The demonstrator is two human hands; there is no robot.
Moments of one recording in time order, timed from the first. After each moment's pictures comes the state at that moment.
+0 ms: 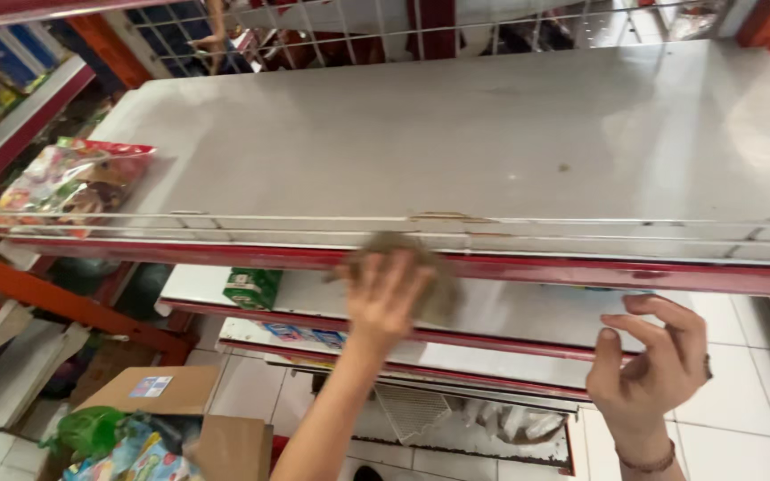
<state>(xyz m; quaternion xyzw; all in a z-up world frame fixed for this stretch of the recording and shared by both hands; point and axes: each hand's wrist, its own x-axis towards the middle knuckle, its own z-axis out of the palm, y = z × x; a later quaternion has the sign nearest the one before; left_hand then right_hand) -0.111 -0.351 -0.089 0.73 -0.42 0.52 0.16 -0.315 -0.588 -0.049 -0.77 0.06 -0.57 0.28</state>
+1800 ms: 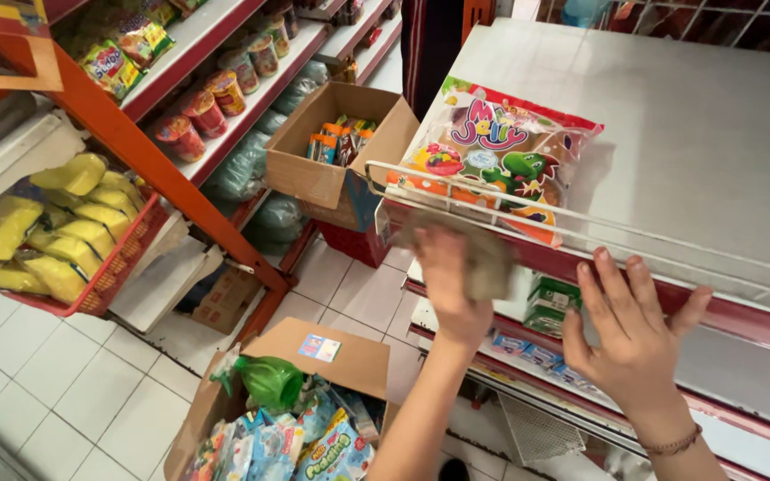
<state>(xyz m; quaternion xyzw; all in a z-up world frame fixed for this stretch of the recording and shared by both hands) 0.071 0.035 -0.107 0.72 -0.17 0.46 0.50 -0.021 -0.153 -0.064 -0.91 -0.10 -0.39 0.02</state>
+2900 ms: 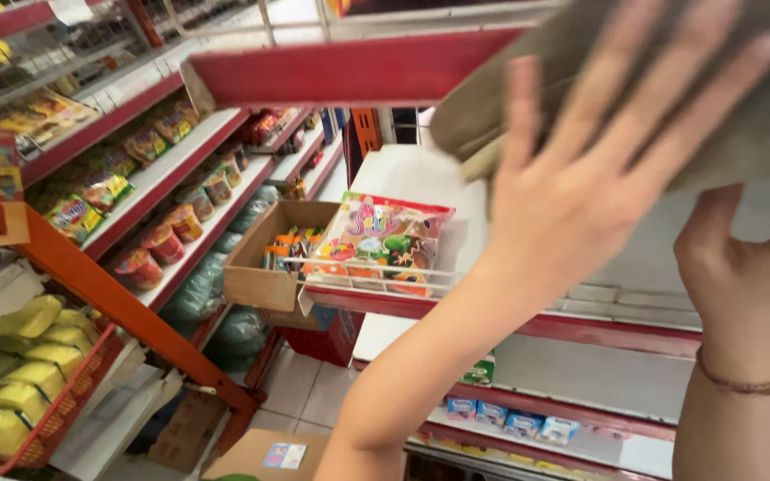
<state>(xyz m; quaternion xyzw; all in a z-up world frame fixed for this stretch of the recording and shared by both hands) -0.002 -0.085 0.243 0.71 -0.38 0.57 0.19 -0.062 -0.237 0.164 -0.77 -0.08 -0.60 0.20</state>
